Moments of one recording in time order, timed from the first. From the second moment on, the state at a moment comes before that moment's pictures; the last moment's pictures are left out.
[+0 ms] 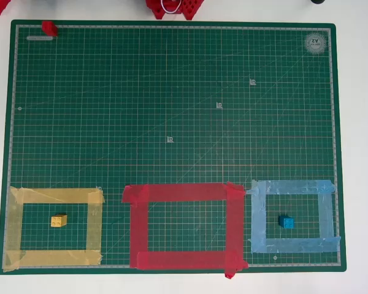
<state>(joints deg) 83.2 91.6 102.6 72.6 -91.4</state>
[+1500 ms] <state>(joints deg) 77.9 72.8 90.1 70.9 -88.6</state>
